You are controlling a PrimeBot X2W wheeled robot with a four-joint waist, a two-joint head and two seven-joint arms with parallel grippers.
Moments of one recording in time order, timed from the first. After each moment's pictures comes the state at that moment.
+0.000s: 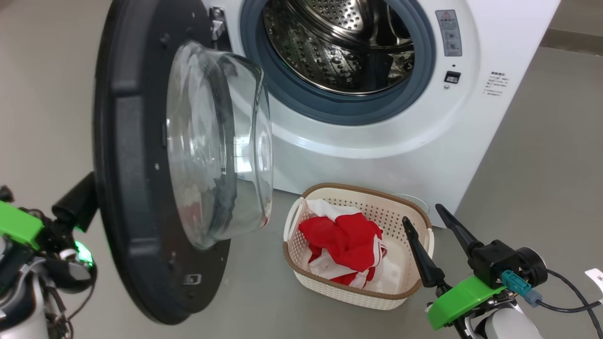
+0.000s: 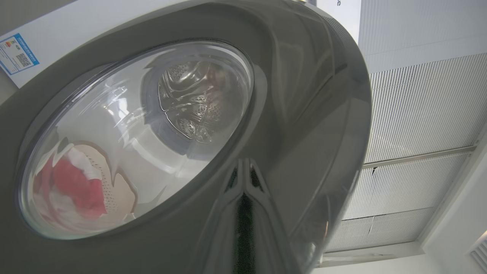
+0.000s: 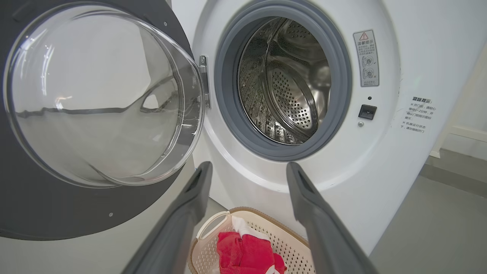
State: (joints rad) left arm -0.47 0.03 0.43 0.19 -1.37 0.16 0.84; right arm -0.15 -0.05 0.14 0.32 0.16 0.13 -0.25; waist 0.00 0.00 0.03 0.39
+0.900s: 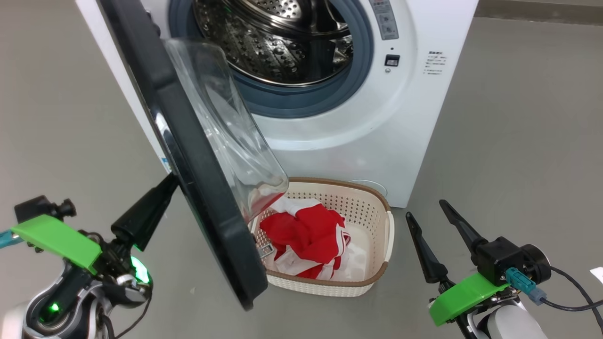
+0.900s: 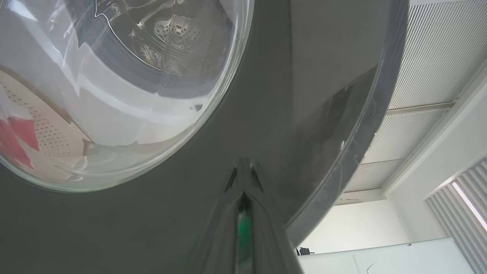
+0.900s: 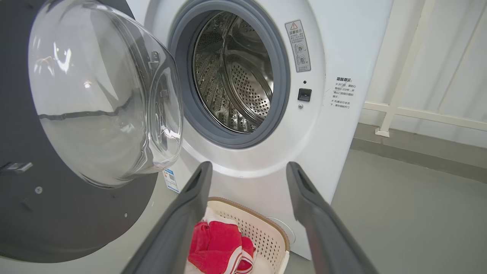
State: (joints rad) left arm -0.31 0.03 0.18 -0.02 -1.57 0.21 0.66; right arm -0.15 -0.05 0.13 0.32 0.16 0.13 -0.25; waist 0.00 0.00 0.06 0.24
